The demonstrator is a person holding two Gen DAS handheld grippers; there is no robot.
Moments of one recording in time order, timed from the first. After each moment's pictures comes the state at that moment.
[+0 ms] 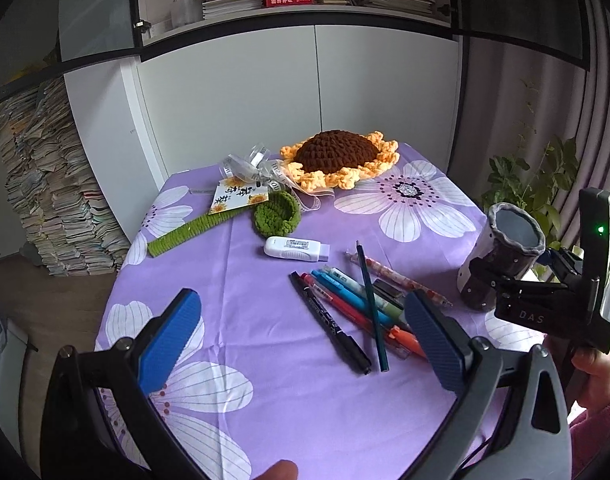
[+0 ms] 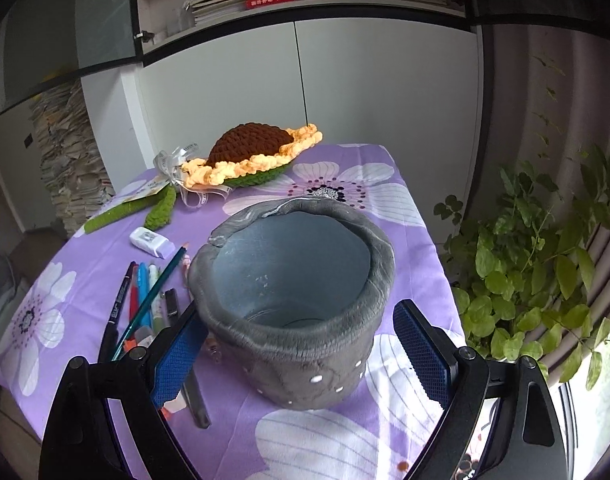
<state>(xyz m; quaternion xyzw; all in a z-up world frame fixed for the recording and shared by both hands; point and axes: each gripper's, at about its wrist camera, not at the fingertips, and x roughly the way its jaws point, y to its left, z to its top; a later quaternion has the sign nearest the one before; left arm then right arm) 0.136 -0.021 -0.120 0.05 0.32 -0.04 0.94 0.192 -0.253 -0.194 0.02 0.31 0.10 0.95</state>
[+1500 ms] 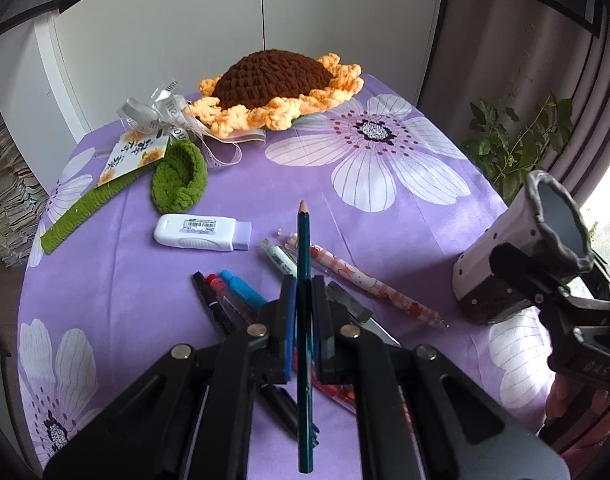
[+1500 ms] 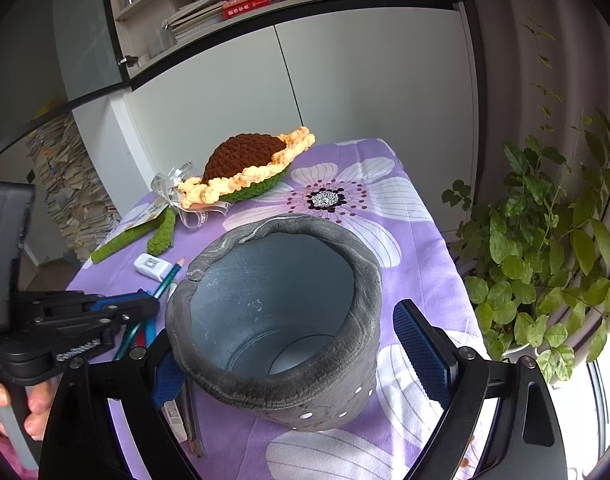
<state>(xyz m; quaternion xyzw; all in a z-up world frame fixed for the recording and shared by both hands) 0.228 -0.061 -0.175 0.04 0.43 -0.11 0.90 0.204 -0.263 -0.194 0.08 0.31 0.11 0.94</state>
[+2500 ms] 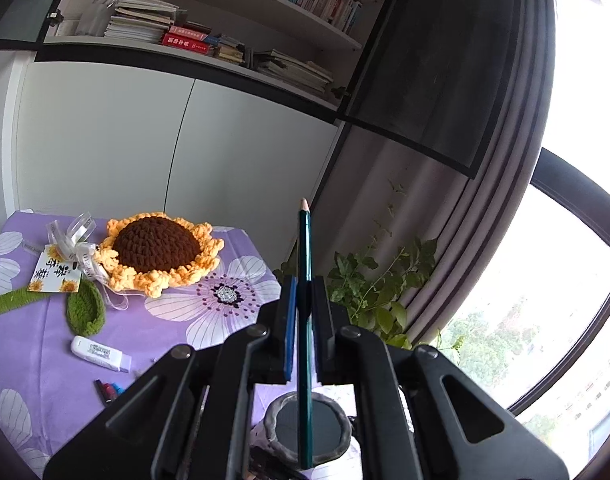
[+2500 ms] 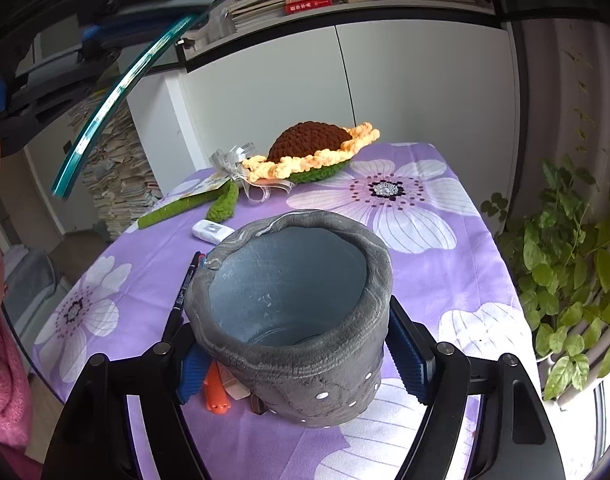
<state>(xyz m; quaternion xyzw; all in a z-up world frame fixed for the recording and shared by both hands) 0.189 -0.091 -0.055 -0.13 0.22 -0.29 0.92 0.166 -0.229 -0.200 0.05 0.29 0.18 0.94</state>
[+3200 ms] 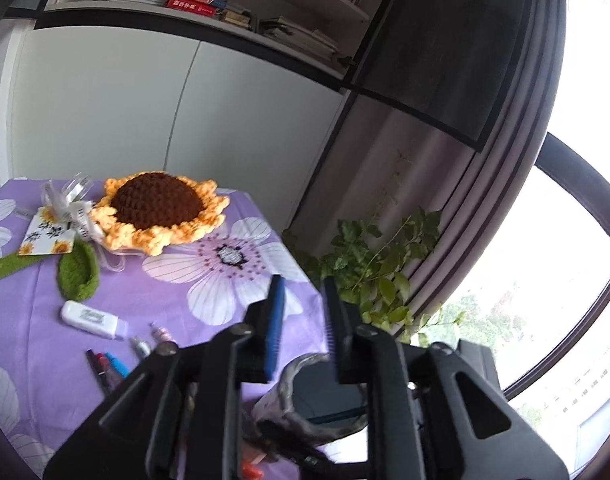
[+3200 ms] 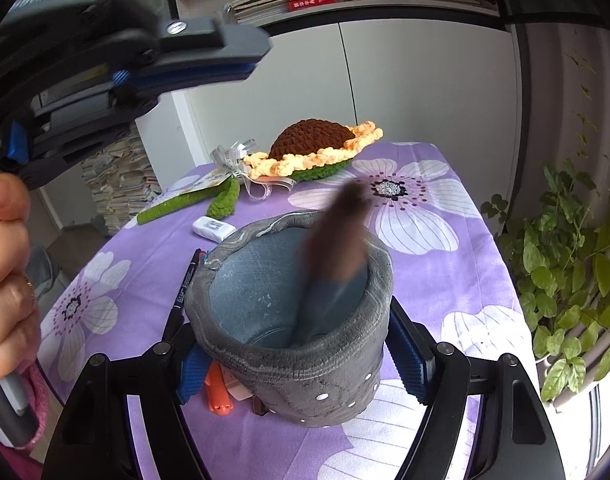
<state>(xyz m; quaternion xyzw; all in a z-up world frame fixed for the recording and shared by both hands) 0.194 -0.076 -0.091 -0.11 0.29 -0.28 0.91 0.167 -0.223 -0.199 0.04 0.30 0.17 0.94</state>
